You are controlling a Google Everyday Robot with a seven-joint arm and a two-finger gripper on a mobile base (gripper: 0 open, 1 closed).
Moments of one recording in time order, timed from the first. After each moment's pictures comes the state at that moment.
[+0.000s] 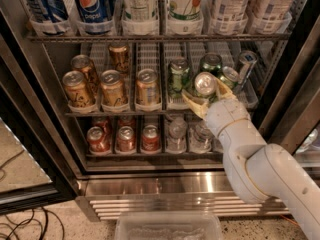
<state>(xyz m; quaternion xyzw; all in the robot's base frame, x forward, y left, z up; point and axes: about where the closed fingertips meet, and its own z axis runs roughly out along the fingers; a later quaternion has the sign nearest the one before) 0.589 -0.142 0.868 -0.20 0.64 -0.03 0.74</state>
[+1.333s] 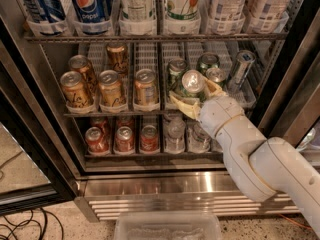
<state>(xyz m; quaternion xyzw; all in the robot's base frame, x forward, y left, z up) 0.575 -0.106 0.888 -0.25 0.62 0.04 0.75</state>
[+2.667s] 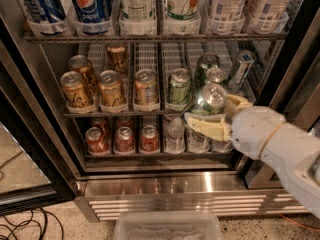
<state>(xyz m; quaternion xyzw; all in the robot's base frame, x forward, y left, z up) 0.490 -0.120 0.898 -0.30 0.68 0.15 0.65</state>
